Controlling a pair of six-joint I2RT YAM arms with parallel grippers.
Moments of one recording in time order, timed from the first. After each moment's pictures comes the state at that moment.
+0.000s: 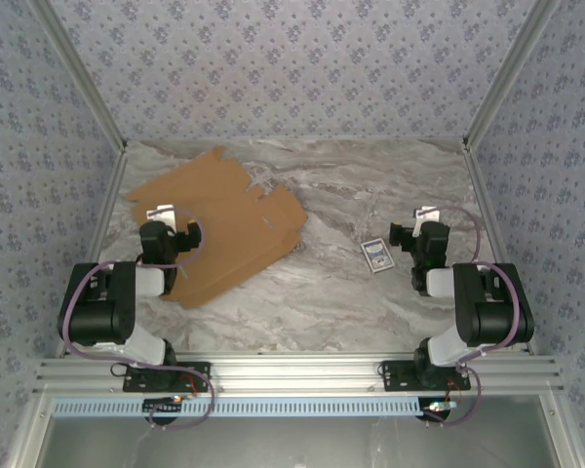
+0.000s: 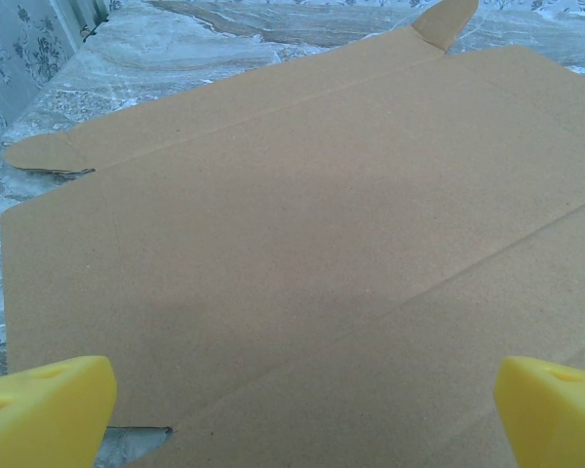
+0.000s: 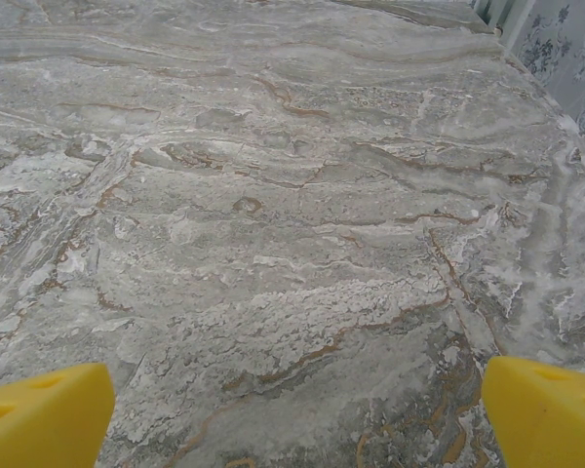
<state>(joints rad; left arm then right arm) 0.01 1.54 0.39 0.72 -0.07 -0.04 -0.01 1.52 0.37 0.71 0.13 -0.02</state>
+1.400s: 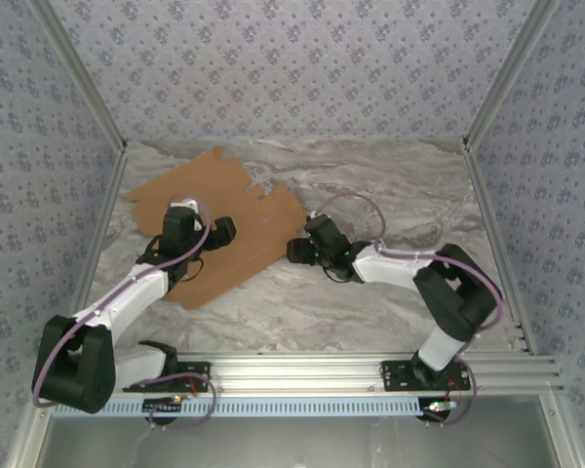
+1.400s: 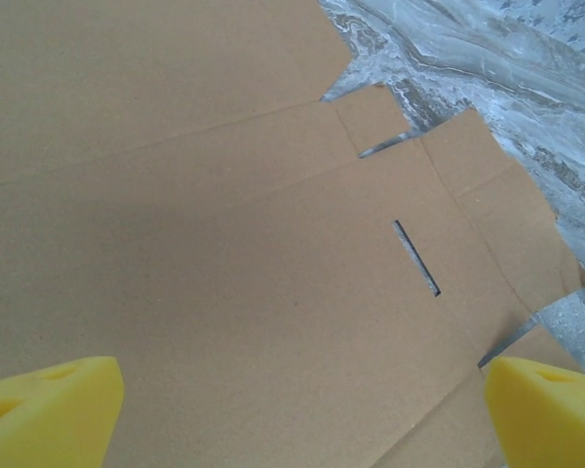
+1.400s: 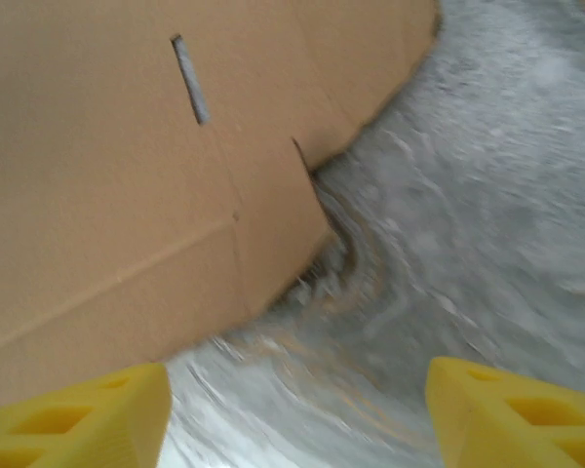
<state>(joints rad) -0.30 1.18 0.61 -0.07 0.00 -0.51 0.75 1.68 0.87 0.03 0.07 0.62</state>
